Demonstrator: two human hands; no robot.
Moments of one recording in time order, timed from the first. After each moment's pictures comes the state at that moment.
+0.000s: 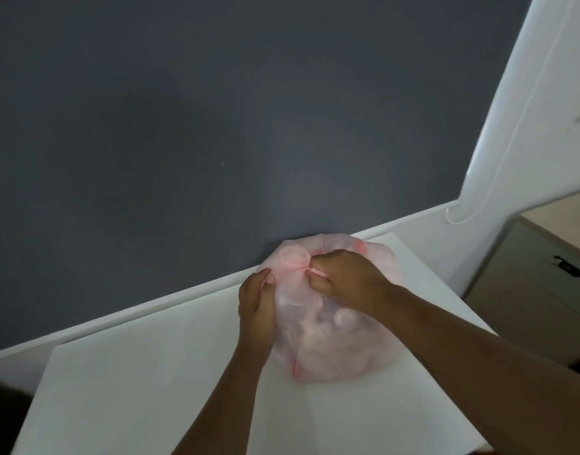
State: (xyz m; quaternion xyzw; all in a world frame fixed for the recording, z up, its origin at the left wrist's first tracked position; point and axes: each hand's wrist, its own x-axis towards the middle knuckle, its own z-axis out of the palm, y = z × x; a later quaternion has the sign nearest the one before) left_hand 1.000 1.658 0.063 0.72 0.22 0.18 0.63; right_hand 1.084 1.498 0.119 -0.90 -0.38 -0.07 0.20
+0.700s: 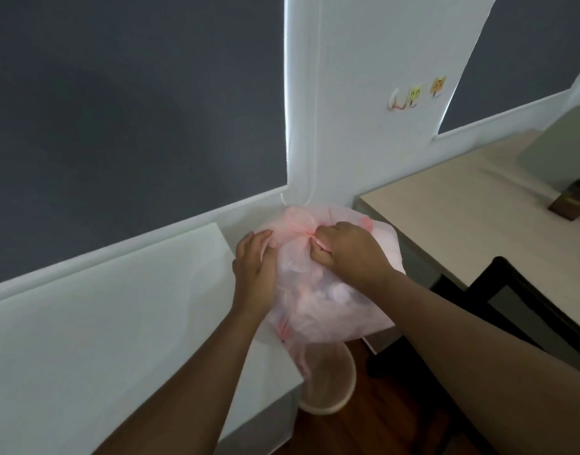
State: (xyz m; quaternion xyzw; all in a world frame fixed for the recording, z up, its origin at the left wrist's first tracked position) left_hand 1.123 1.303 0.046 0.80 0.08 0.14 0.58; right_hand 1.138 1.130 0.114 -0.93 -0.26 -0.20 0.14
